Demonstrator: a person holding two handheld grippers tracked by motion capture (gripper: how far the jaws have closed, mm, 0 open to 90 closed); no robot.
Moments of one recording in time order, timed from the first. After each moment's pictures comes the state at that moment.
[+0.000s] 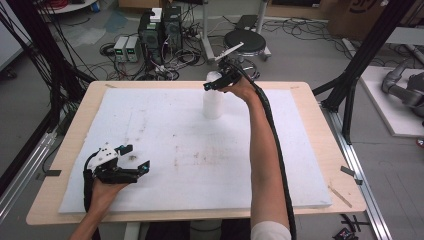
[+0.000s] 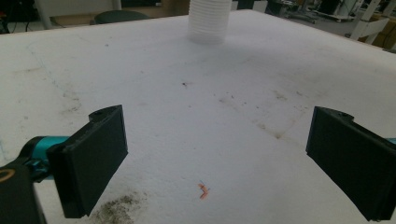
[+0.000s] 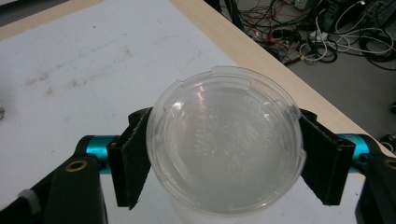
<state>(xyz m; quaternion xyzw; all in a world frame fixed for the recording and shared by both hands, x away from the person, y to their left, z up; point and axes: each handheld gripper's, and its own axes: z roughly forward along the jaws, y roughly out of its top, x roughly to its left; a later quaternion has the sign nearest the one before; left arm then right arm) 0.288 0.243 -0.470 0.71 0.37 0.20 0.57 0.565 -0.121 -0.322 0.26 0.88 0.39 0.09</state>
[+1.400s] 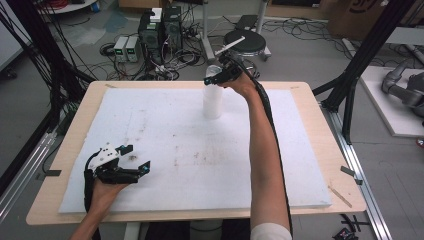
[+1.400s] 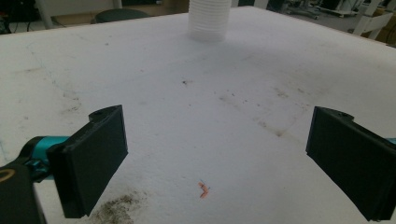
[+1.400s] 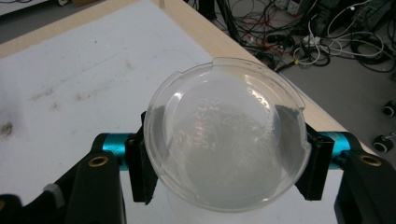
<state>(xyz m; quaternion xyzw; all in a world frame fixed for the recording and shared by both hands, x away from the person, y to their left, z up) 0.288 0.241 -0.470 0.71 0.36 0.20 0.57 0.563 -0.119 -0.302 0.27 0.87 0.39 0.10</state>
